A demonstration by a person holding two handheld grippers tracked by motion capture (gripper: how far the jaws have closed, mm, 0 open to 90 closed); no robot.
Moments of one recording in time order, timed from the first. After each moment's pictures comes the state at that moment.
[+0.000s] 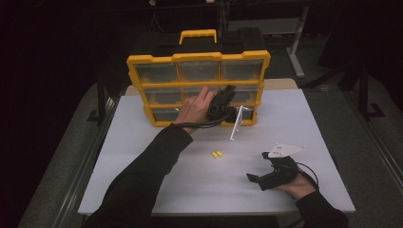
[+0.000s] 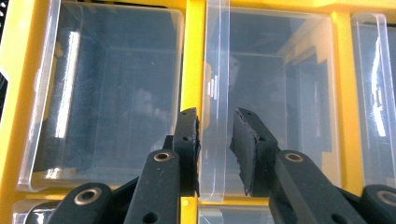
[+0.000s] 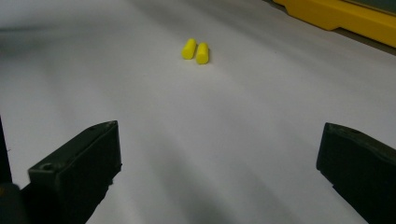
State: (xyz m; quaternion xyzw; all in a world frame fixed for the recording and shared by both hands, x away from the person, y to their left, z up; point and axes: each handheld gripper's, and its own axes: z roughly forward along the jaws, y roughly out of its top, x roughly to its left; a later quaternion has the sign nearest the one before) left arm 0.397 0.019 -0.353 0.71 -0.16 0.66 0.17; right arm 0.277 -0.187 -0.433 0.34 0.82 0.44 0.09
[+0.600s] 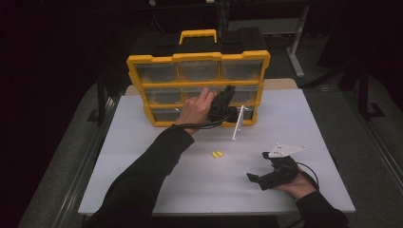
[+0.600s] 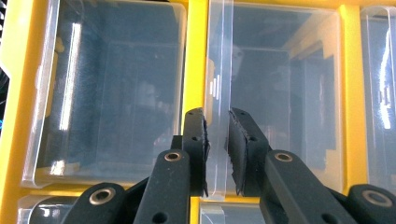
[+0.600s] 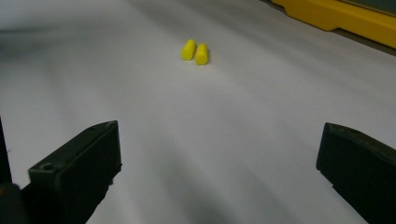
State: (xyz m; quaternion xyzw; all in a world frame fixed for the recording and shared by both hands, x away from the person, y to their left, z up) left arm 0.396 0.016 -0.355 0.71 -0.15 0.67 0.17; right arm 0.277 -0.188 -0.433 0.34 0.82 0.44 0.09
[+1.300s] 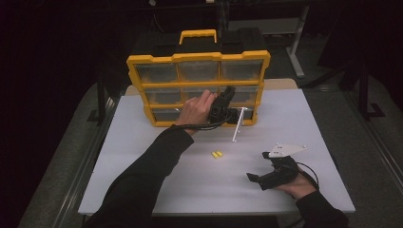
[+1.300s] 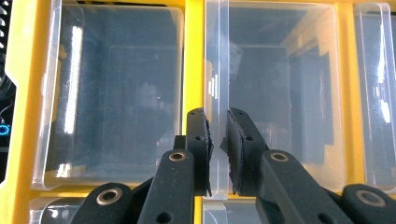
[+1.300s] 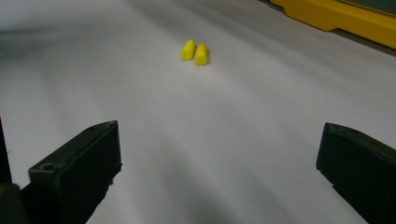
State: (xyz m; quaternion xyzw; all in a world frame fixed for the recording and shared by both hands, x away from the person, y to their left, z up) left arm 0.391 0.016 -0.354 0.71 -0.16 0.67 0.15; right arm 0.277 -0.188 -0.433 0.34 0.82 0.44 0.09
